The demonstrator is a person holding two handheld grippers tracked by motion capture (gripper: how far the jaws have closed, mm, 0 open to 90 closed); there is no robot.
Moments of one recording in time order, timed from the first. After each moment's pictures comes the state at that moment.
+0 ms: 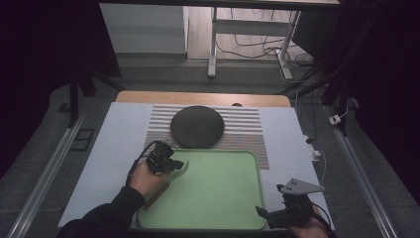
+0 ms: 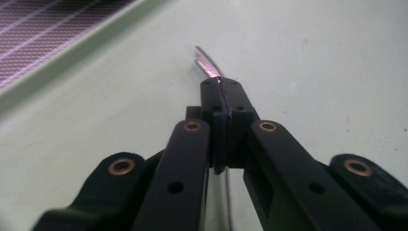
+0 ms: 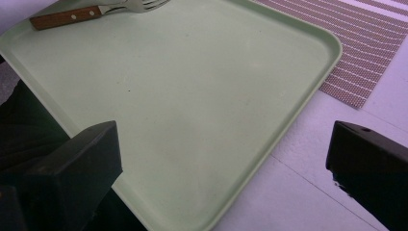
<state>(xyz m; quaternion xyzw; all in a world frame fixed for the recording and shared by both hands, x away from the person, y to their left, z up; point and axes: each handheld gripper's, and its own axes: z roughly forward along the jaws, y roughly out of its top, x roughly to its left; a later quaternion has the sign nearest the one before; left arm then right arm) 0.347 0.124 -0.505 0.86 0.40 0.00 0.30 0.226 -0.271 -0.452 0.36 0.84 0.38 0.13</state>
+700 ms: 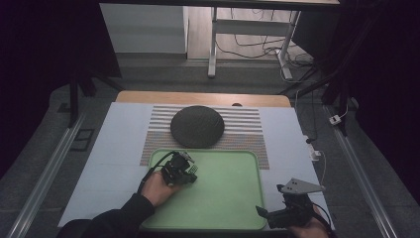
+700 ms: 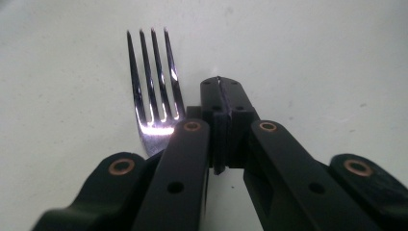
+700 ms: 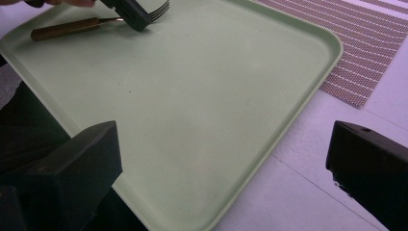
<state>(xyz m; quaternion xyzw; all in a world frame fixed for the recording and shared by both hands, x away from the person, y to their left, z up) 0.328 0.082 -0.517 0.90 0.34 -0.02 0.28 0.226 -0.272 -0.452 0.36 0.84 0.38 0.13</state>
